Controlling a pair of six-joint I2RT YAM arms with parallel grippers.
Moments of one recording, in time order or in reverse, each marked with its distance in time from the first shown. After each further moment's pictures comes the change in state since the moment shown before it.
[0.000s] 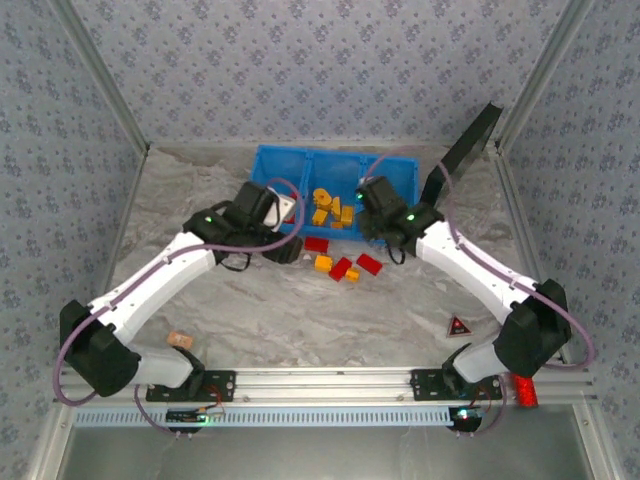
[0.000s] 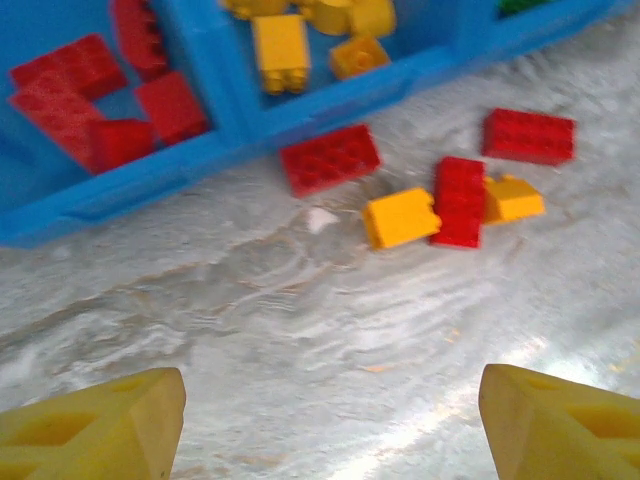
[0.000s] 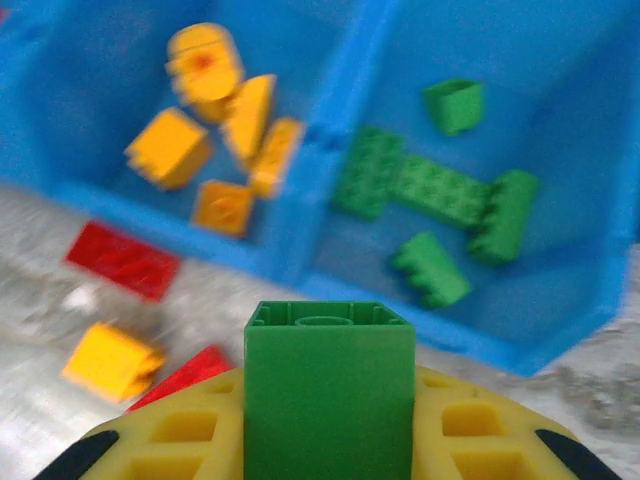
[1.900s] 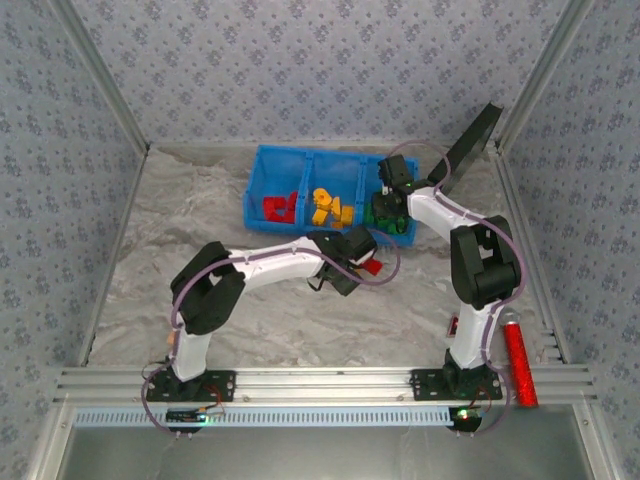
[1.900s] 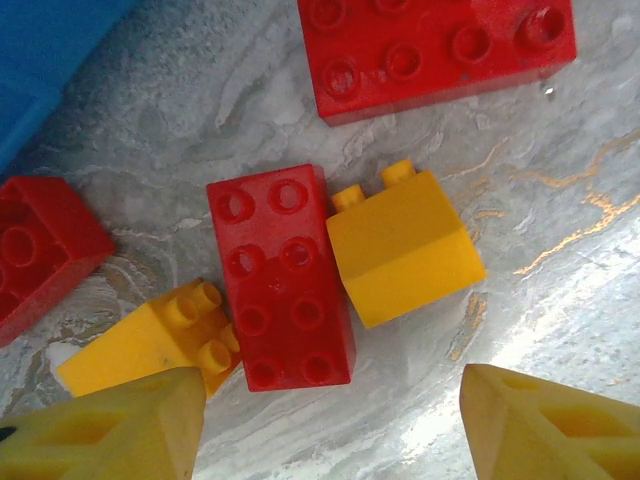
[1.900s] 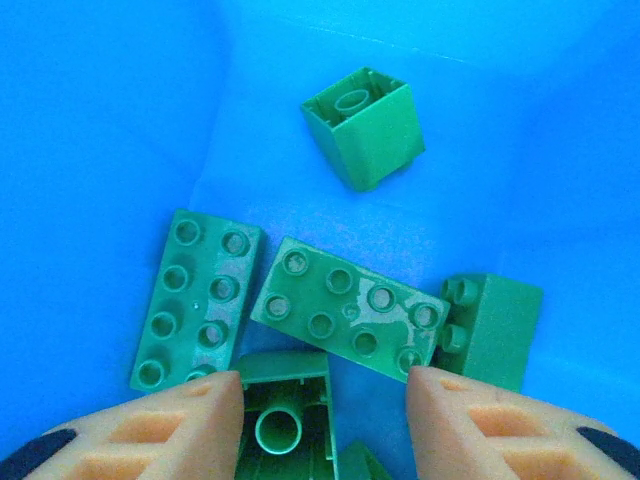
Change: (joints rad) left arm -0.322 0.631 0.216 0.131 -0.221 0.054; right arm -0.282 0.453 0.122 0.233 -0.175 -0.111
